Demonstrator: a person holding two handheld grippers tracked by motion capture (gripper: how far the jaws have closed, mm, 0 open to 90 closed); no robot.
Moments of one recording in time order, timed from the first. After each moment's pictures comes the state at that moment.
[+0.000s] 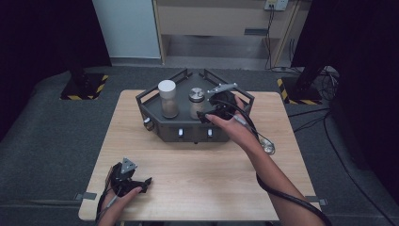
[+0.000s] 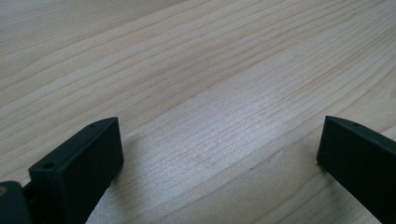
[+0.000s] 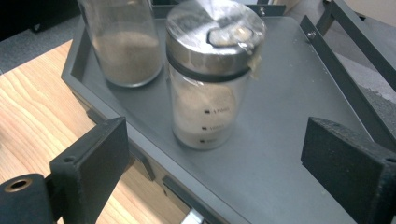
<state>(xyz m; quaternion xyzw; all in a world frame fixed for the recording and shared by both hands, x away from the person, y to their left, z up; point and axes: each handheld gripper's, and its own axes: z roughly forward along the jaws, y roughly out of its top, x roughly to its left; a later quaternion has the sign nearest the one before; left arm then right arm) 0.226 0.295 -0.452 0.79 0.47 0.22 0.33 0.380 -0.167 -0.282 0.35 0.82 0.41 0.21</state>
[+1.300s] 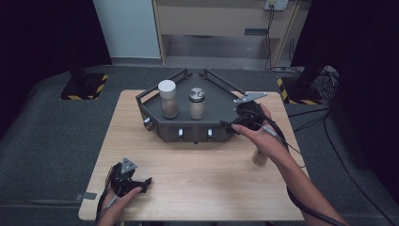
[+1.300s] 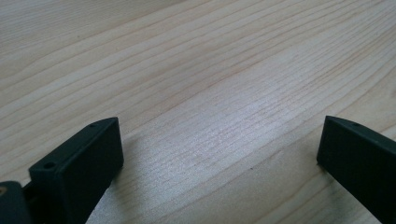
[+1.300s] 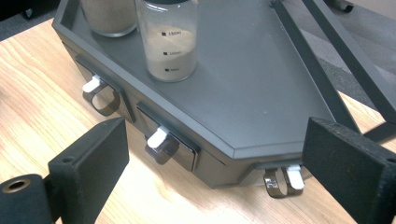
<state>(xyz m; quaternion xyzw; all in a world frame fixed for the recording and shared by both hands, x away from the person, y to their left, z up) 0.226 0.295 -0.452 0.79 0.47 0.22 0.33 0.345 -0.237 -0.277 0.36 0.82 0.39 0.21</state>
